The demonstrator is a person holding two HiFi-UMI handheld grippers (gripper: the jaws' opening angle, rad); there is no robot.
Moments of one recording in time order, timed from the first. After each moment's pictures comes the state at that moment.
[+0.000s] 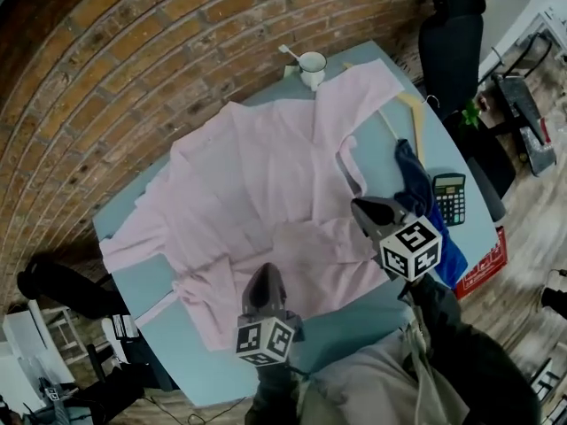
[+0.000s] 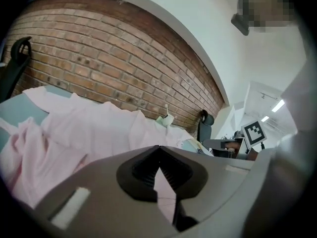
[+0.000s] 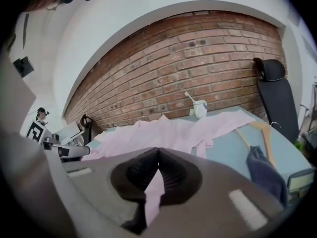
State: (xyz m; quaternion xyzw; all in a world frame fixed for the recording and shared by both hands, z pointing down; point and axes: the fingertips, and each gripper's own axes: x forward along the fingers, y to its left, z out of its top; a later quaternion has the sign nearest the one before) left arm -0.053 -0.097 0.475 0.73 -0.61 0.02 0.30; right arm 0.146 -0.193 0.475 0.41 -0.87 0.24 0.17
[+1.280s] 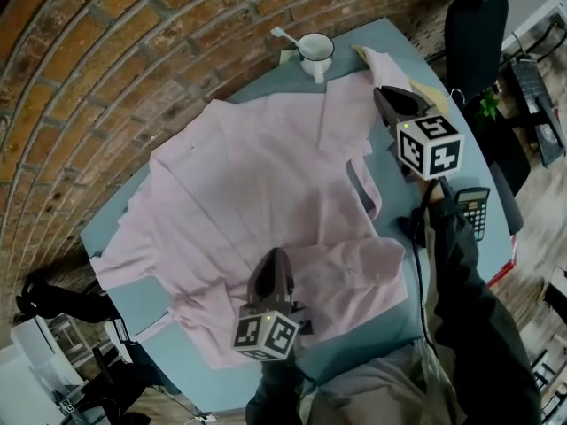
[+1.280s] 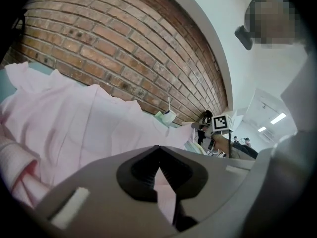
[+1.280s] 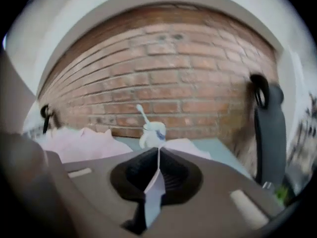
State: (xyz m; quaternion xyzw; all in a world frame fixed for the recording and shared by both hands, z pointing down) left arm -0.026 -0.189 0.512 0.73 -0.58 0.00 0.36; right arm 0.227 -0.445 0.491 0.52 -0.82 0.14 0.18
